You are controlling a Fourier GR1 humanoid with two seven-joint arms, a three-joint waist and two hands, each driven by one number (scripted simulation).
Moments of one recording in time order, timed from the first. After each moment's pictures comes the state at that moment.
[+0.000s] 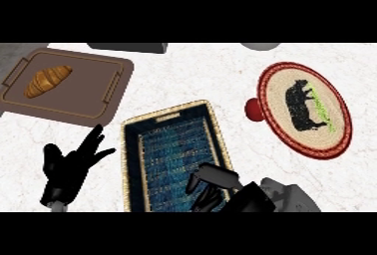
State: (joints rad) left arm 0.06 0.33 -0.19 -1.55 0.23 0.10 0.26; right arm -0.30 -0.24 0.64 -1.70 2.22 -1.47 -0.73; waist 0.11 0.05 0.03
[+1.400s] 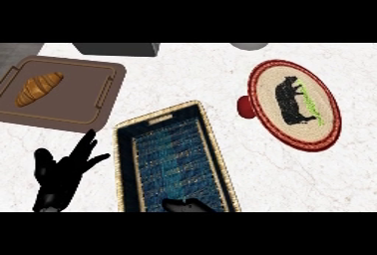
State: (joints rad) left arm 0.10 0.34 -0.16 -1.56 0.24 0.12 0.26; right arm -0.27 -0.27 0.85 -1.90 2.30 -1.47 -0.68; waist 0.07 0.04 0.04
